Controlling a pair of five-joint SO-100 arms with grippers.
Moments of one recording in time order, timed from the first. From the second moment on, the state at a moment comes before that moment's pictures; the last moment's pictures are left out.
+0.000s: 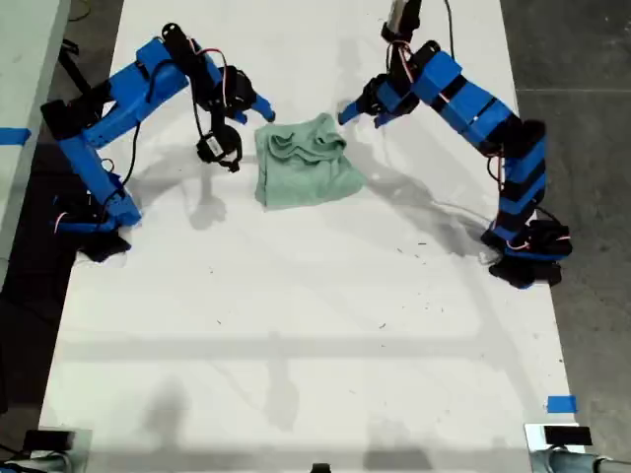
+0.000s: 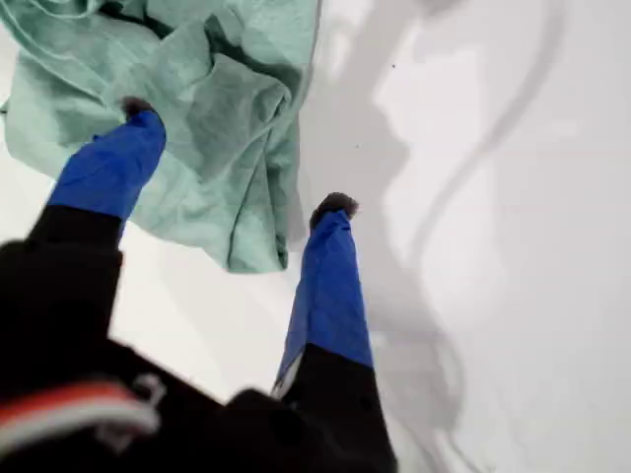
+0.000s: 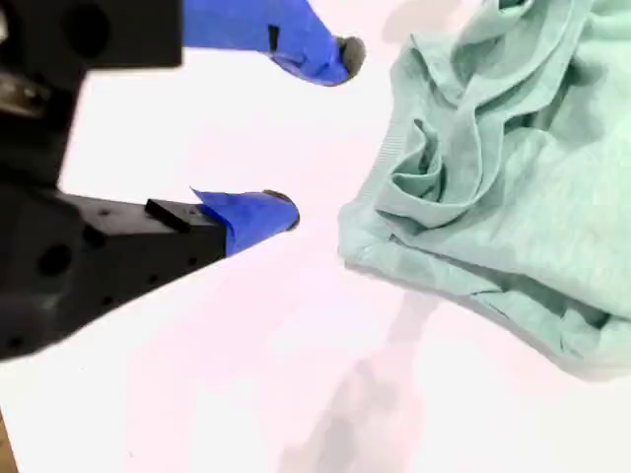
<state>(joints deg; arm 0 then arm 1) -40.7 84.1 68.4 87.5 37.0 40.4 67.7 49.9 83.9 -44.2</state>
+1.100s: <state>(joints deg) -12.2 193.4 173.6 72.1 17.4 9.7 153.9 155.8 65.0 -12.5</state>
